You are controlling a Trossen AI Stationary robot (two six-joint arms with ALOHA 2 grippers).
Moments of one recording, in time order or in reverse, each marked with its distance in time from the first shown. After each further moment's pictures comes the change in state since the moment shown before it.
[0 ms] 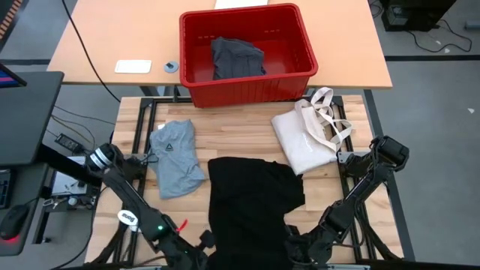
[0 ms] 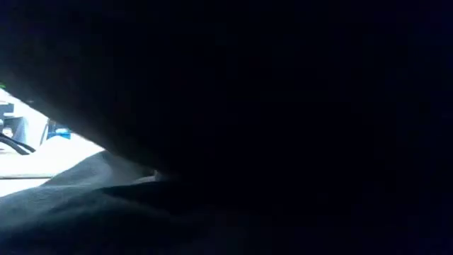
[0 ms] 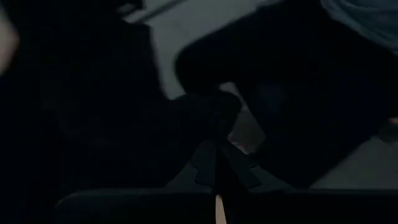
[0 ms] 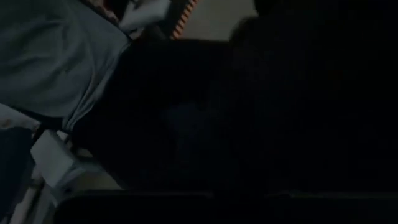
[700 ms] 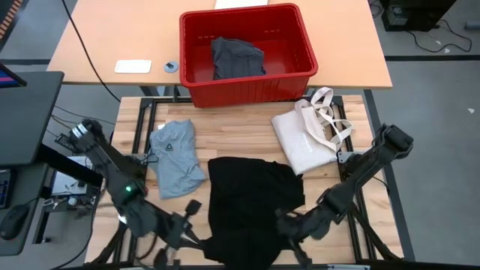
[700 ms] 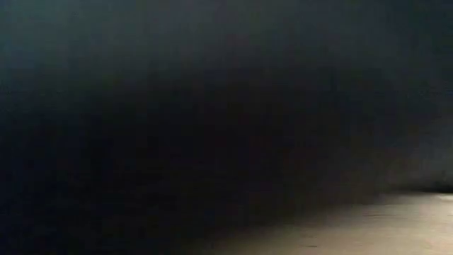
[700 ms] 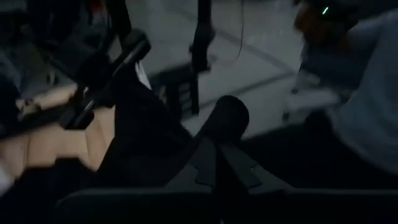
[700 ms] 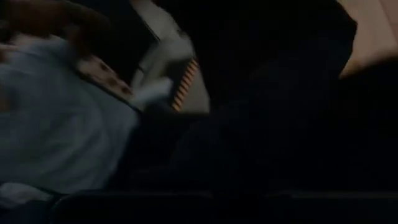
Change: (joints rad) left arm 0.053 -0.365 0.003 0.023 -0.152 0.013; right arm -0.145 -0.132 0.035 0.057 0.012 -0.028
